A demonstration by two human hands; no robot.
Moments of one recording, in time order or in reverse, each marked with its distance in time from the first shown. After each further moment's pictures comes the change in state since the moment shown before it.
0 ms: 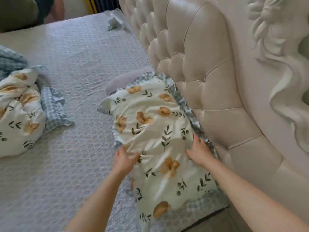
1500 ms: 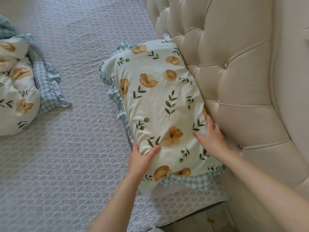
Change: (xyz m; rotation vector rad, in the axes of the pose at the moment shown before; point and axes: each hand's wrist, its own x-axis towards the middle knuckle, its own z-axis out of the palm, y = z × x) left_hand -0.018 0.009 0.050 -0.383 -0.066 -0.138; right_hand 0.036 0.009 -0.012 -0.022 0.169 -0.108
